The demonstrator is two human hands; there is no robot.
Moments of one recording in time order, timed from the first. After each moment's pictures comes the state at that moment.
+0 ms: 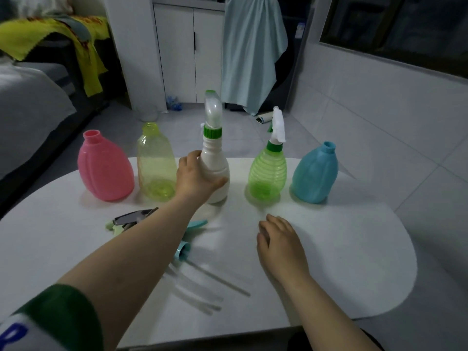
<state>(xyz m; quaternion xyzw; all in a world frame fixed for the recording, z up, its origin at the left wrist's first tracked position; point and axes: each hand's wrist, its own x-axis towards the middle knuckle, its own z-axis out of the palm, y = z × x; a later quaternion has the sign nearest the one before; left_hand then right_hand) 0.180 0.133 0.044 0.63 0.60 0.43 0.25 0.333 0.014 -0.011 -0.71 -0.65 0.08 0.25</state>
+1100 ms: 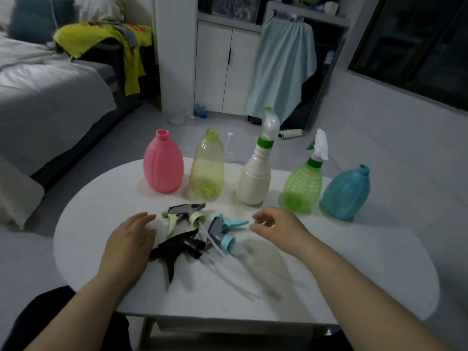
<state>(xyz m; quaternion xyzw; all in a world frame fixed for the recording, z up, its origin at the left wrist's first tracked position) 0.000 0.006 0.006 0.63 0.70 0.30 0.16 0.263 0.024 0.060 -0.64 -0.68 0.28 0.20</state>
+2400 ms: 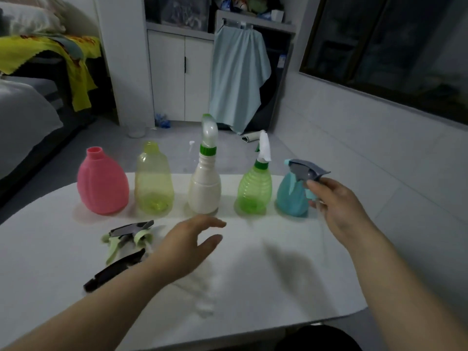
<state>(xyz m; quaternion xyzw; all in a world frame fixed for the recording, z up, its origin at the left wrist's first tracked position) 0.136 0.016 0.065 0.80 0.43 0.33 0.23 0.379 -0.002 0.123 -0.58 -0.44 0.34 0.59</state>
